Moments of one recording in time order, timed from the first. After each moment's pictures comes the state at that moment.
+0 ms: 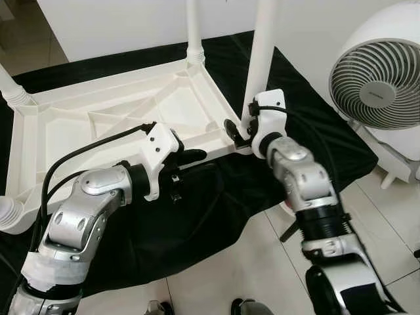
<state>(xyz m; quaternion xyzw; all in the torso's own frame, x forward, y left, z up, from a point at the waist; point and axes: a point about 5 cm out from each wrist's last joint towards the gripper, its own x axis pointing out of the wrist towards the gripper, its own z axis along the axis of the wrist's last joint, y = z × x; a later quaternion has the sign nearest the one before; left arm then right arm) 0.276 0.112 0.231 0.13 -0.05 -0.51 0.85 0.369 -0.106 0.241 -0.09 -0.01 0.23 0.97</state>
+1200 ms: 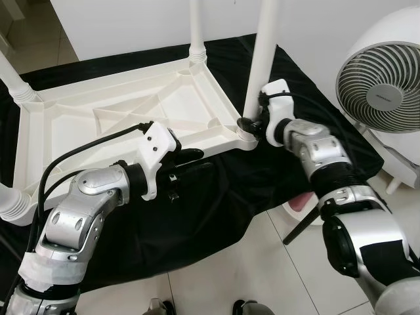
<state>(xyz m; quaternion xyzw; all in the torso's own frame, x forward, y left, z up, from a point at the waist) 0.276 0.115 0.231 0.13 -0.05 -0.51 0.85 0.410 -0.127 0.240 -0.09 0.05 0.18 0.98</state>
